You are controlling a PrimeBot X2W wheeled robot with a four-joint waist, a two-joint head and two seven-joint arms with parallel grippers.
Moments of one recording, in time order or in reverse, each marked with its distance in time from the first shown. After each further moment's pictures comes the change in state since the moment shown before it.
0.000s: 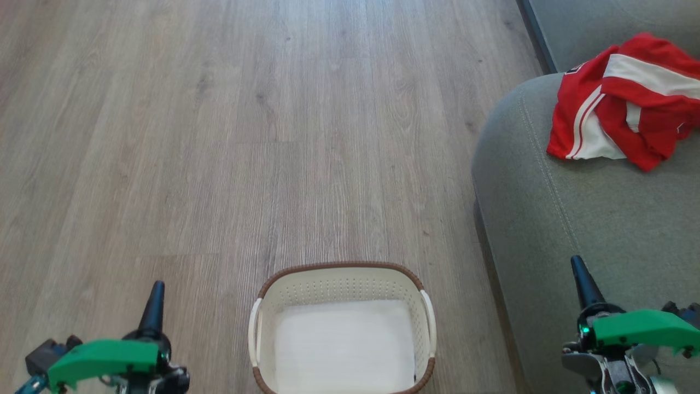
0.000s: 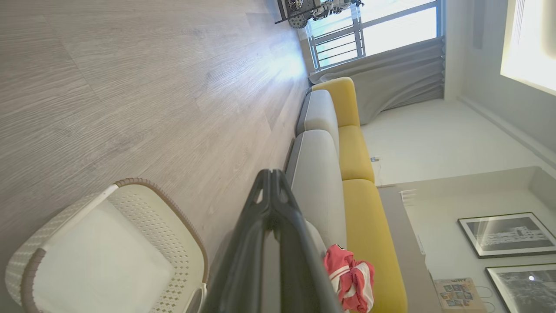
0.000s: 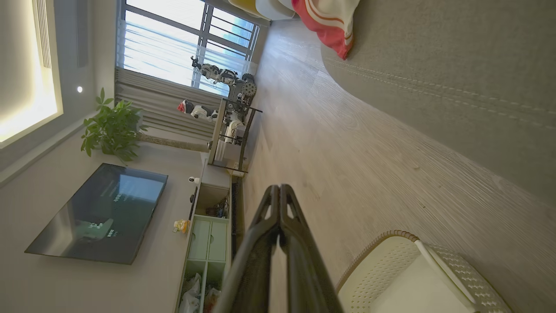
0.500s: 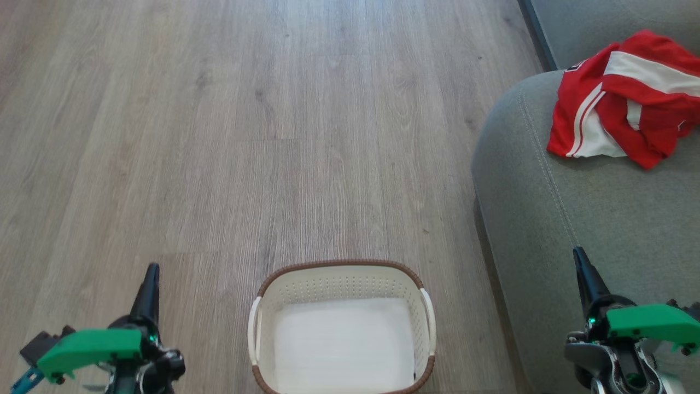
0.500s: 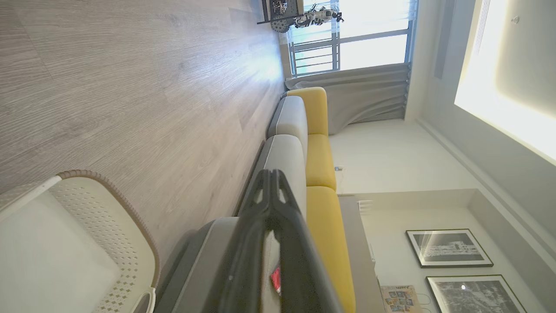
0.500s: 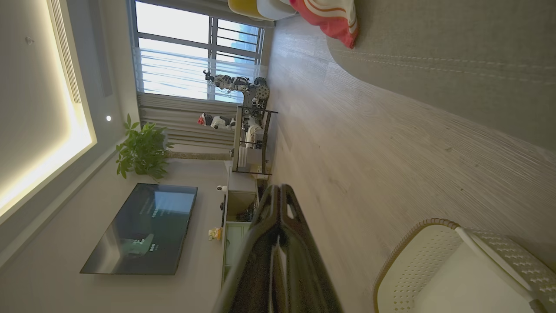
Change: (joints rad) left arm -0.038 -0.007 0.028 0.007 -0.141 -0.039 0.042; right arm -0.019 0.000 -0.015 -0.006 0.160 0.000 0.042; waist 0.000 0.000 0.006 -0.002
